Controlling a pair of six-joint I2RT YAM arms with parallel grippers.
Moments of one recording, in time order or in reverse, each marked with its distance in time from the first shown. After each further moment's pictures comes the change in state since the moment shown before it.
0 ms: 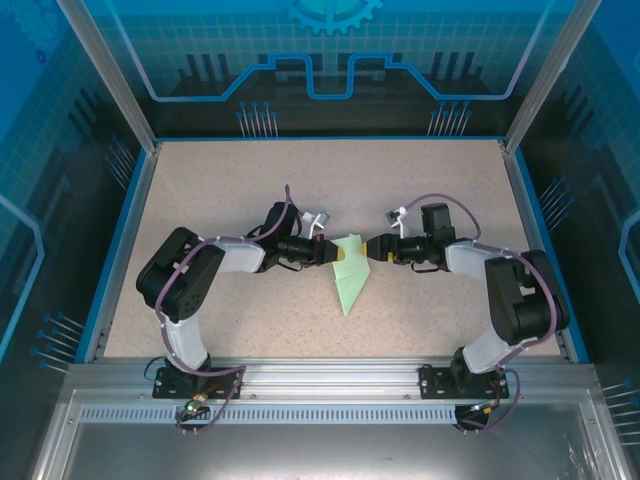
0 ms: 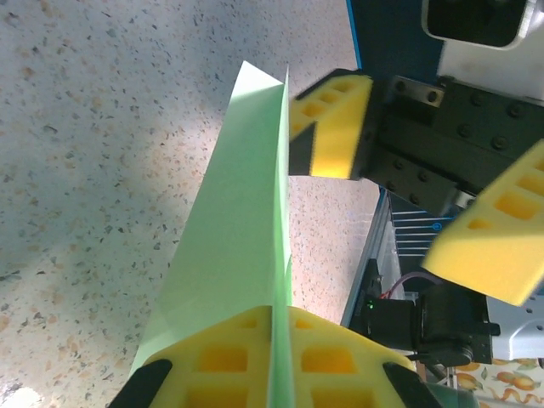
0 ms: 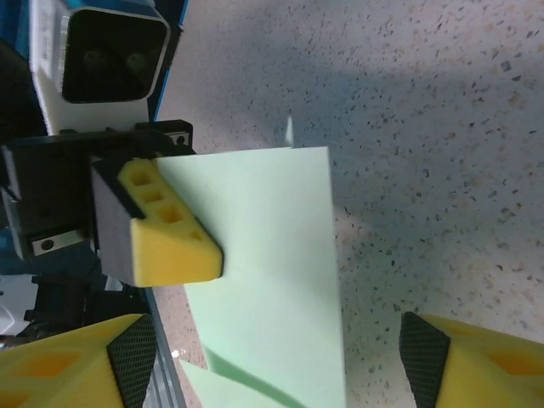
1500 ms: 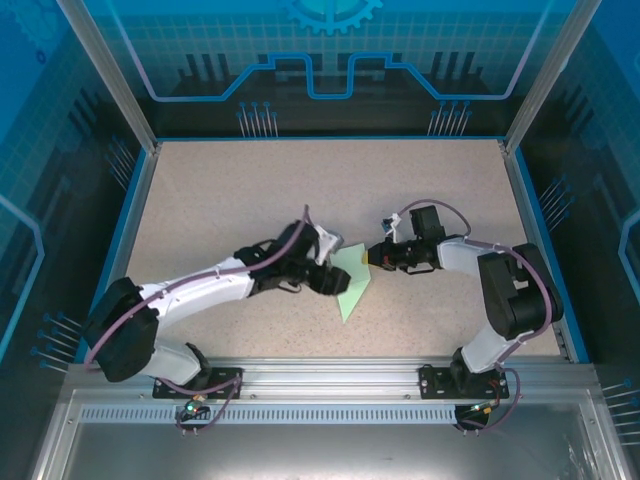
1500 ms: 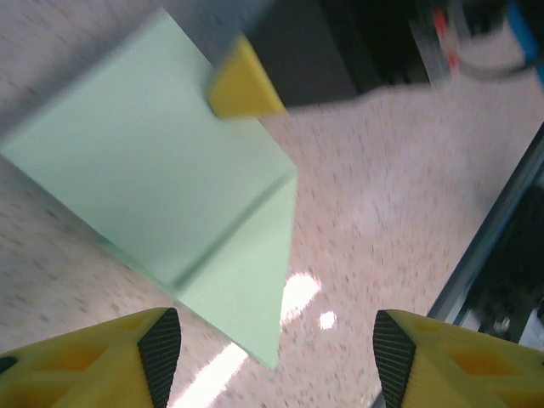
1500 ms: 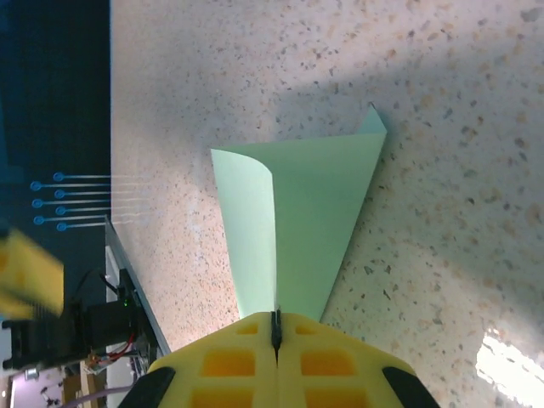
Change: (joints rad) left arm -0.347 -0.417 0.036 -0.661 -0.640 0.344; right arm 0.067 0.008 0.034 -0.160 0.145 0.144
